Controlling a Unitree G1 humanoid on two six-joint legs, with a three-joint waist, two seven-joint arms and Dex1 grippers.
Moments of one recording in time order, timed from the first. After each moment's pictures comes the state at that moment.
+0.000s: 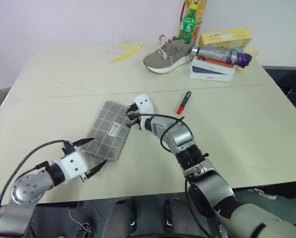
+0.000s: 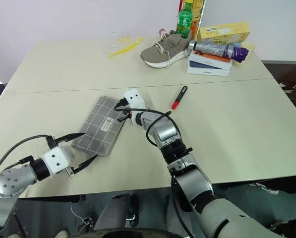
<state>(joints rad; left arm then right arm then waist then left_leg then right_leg) 0.30 0.73 0.13 -0.37 0.12 -0.18 -0.66 -0.80 0.07 0.19 0.45 0.14 0.68 0.30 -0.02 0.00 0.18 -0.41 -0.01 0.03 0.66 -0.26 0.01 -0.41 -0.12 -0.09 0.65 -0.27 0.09</state>
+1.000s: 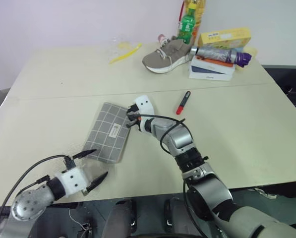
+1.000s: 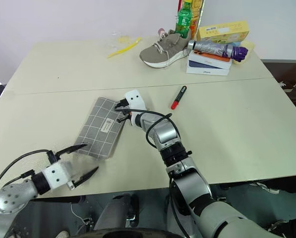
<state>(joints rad) 0.46 0.76 0.15 -0.38 -0.07 -0.22 -0.72 -0.77 0.09 0.19 0.40 0.12 0.69 0.30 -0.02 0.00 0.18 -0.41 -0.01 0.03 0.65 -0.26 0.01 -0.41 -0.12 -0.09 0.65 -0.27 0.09</state>
